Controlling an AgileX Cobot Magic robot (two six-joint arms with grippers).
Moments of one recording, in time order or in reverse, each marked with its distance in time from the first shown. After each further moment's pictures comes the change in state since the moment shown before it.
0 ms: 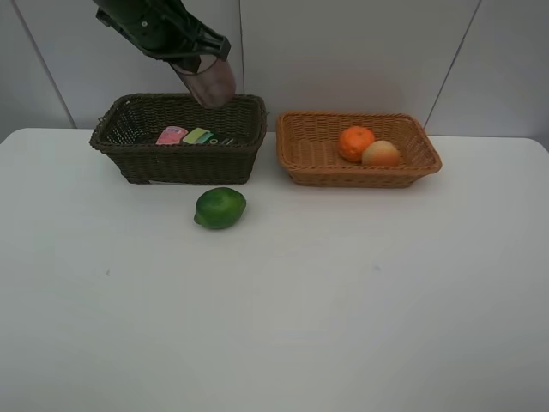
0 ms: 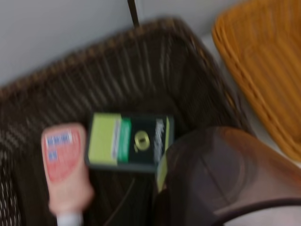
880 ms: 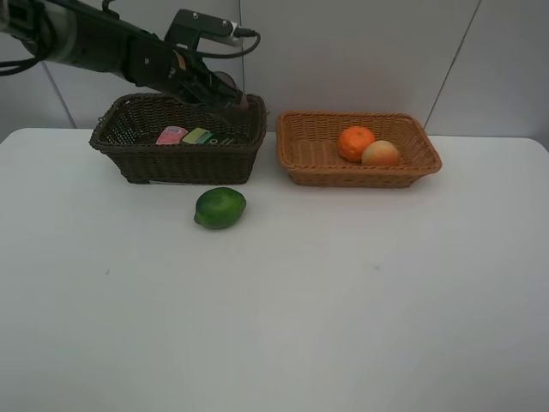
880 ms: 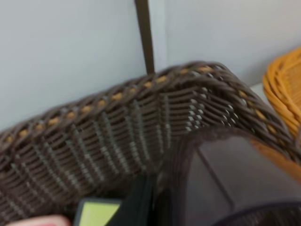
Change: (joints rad) left arm 0.074 0.308 0.000 0.011 -0.474 0.001; right arm 0.000 0.000 0.000 0.000 0.000 0.000
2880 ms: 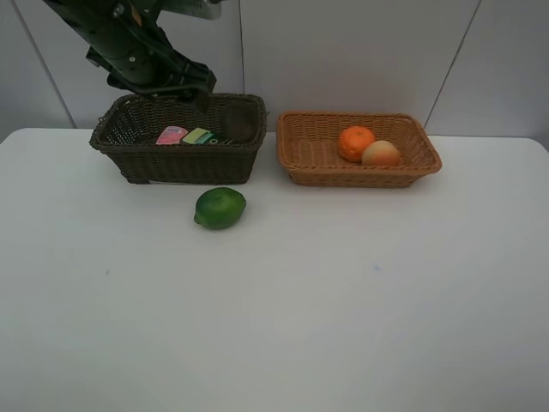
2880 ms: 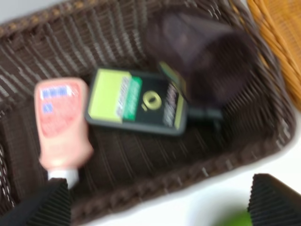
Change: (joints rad) left arm -0.045 -0.338 0.115 -0.096 0.540 0.019; right arm 0.000 0.000 0.000 0.000 0.000 0.000
